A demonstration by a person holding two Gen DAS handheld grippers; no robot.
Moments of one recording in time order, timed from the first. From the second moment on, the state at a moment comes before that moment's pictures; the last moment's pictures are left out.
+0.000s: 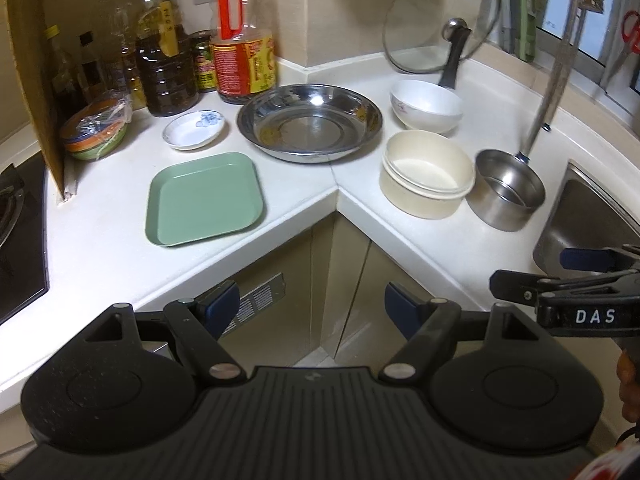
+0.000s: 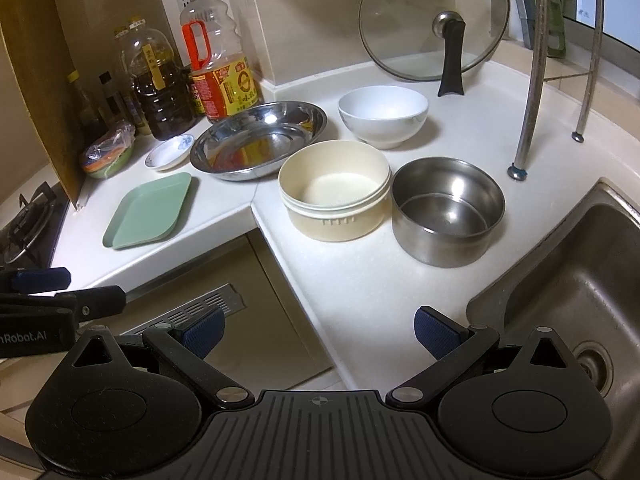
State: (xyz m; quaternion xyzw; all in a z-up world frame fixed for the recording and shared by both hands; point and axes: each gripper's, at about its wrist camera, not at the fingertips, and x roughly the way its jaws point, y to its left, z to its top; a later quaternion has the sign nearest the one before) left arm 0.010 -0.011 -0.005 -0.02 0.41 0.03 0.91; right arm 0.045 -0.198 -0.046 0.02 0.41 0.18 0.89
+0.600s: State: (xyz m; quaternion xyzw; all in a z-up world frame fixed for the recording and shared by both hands) left arm 0.033 0.065 -0.015 -0.05 0.40 0.12 0.91; right arm 0.086 -0.140 -0.049 0.02 0.38 0.27 0.88
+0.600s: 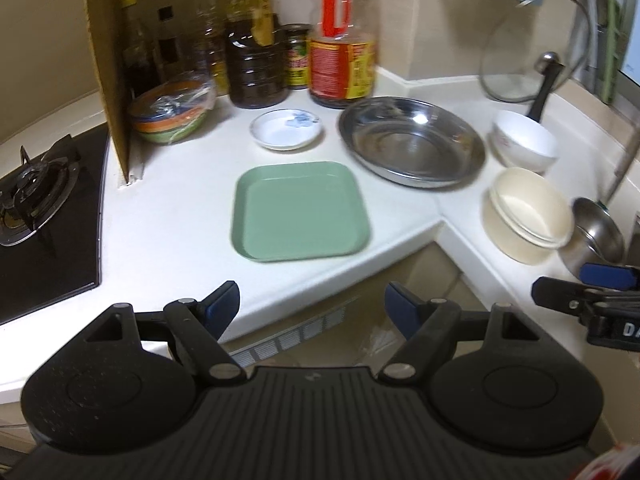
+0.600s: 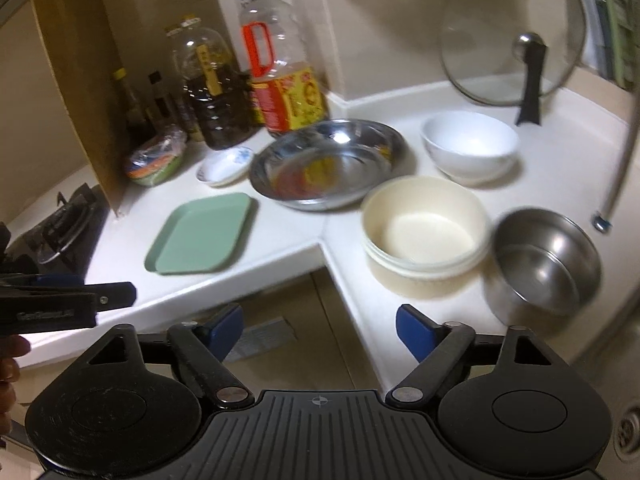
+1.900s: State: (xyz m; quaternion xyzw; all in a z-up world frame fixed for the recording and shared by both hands) left arm 0.140 0.192 -0.082 -0.11 0.45 0.09 0.88; right arm 0.203 0.012 -0.113 0.02 0.42 0.30 0.86
